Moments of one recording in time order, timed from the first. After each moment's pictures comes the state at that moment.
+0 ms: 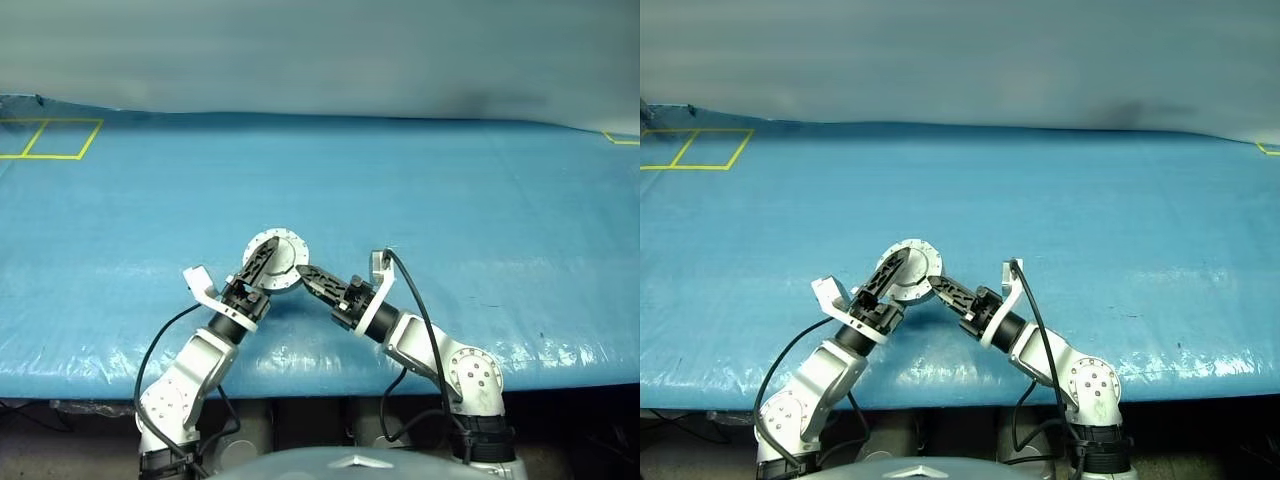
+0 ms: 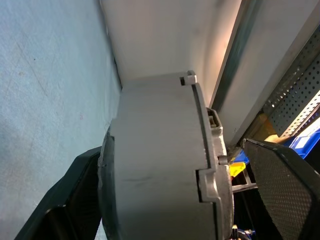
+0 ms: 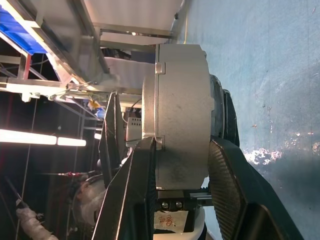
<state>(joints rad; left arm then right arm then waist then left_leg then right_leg) 0.14 -0.04 0.18 -0.26 -1.54 0.75 -0.14 -0.02 -0.06 0.01 -0.26 1.61 0.92 -0.09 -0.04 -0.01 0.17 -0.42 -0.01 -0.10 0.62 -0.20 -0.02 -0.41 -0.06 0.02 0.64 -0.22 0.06</state>
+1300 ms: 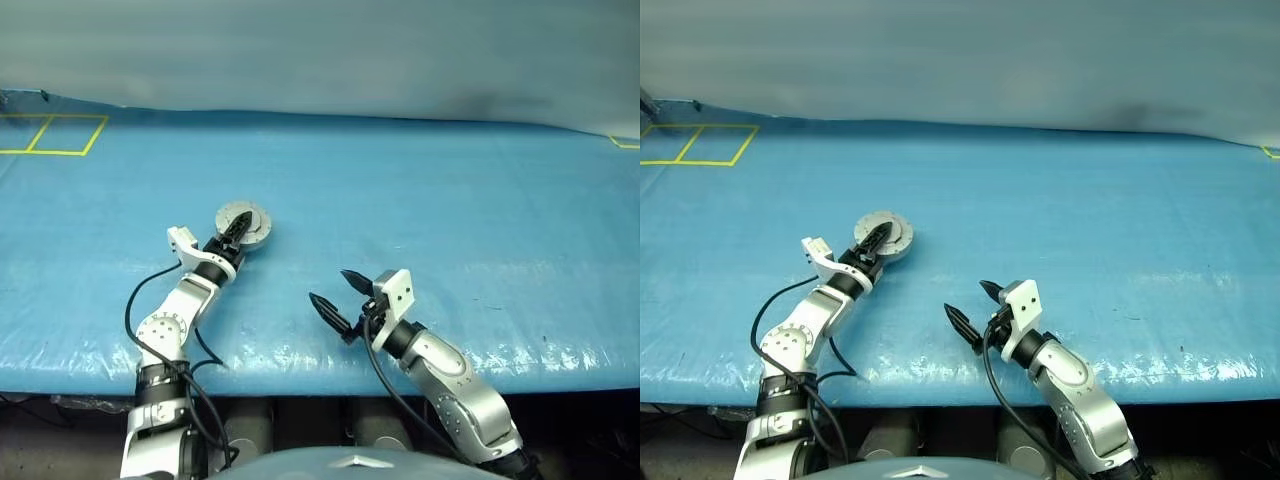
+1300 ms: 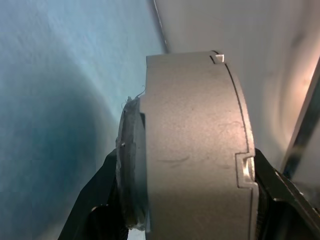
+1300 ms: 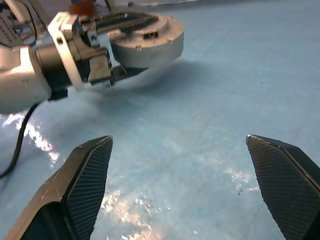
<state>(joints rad) -0.34 0.12 0.34 0.24 -1.26 0.58 -0.07 0.15 -0.30 0.30 -0.31 0.34 0.19 0.41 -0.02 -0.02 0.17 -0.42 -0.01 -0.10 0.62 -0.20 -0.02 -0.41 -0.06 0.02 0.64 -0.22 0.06</state>
